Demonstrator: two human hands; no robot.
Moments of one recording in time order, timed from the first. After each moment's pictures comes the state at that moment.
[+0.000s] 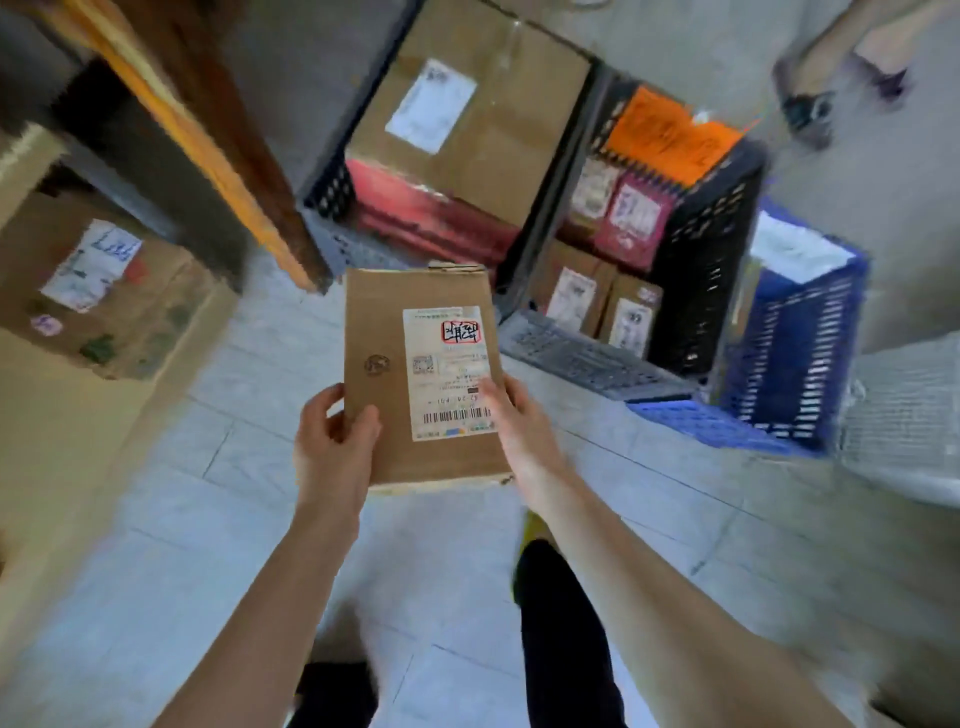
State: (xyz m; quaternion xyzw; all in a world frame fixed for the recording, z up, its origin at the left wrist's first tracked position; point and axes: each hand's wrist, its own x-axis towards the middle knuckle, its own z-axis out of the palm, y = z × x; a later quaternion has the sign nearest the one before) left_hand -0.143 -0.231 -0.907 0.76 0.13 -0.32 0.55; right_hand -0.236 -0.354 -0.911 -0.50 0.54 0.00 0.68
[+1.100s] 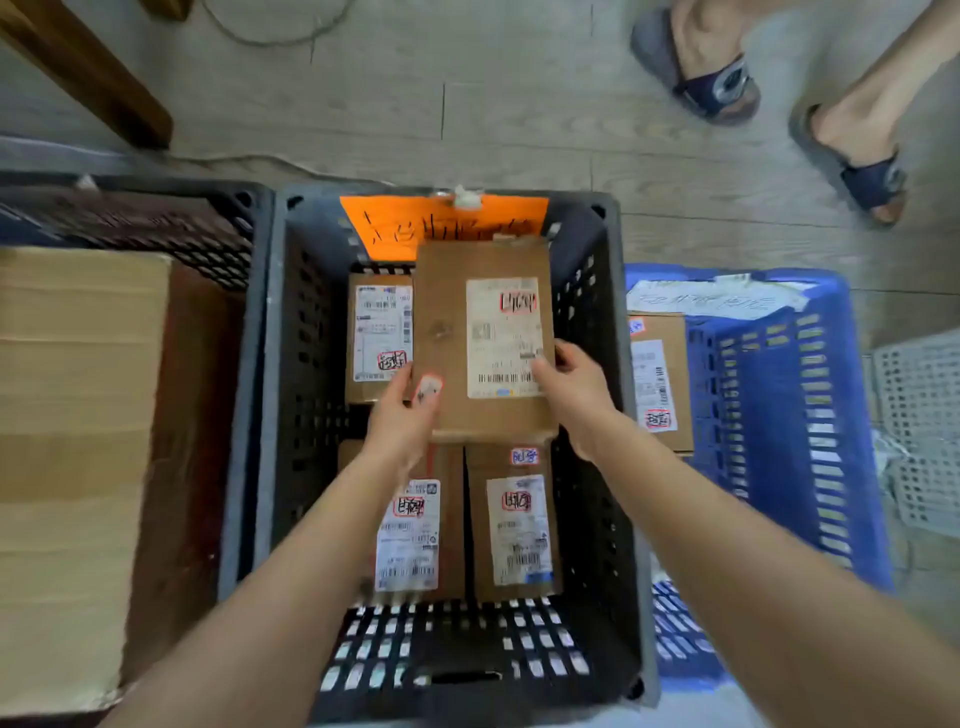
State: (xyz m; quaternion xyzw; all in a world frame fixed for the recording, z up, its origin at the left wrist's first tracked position) left_hand -0.146 -0.785 -1.119 0.76 -0.07 -0.55 0.33; right_hand -0.284 -0.873 -1.117 -0.44 0.68 -0.10 0.58
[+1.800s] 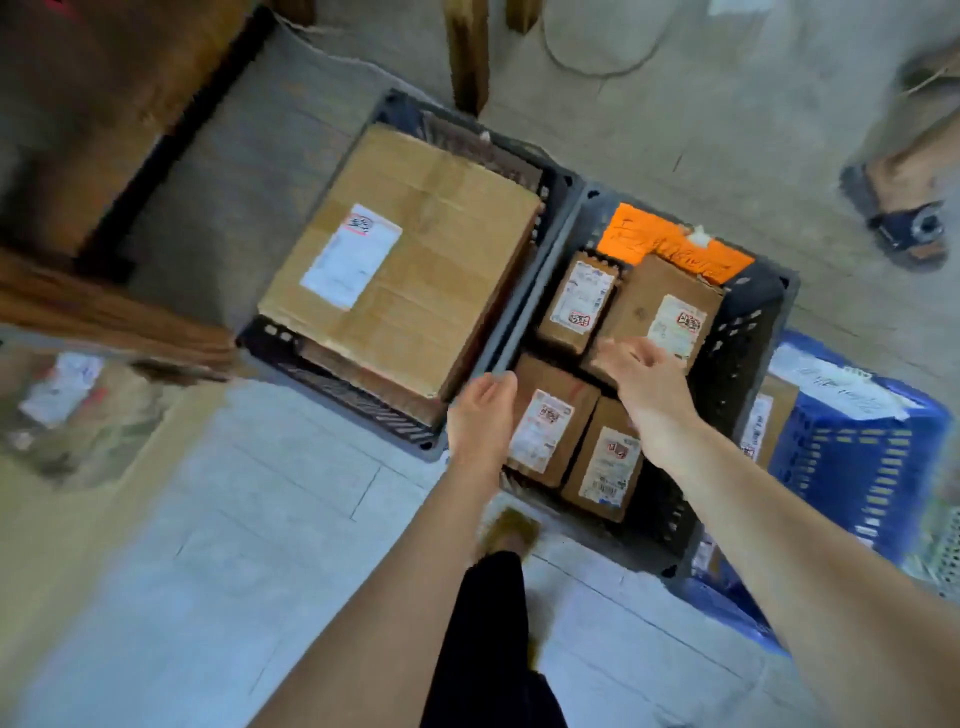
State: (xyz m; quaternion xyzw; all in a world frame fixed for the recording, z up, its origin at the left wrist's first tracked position) left_hand -0.141 -0.598 -0.921 0.75 0.14 -0.42 0.49; right_hand -0.206 -0.721 -0.906 -0.56 0.58 -0.01 0.59
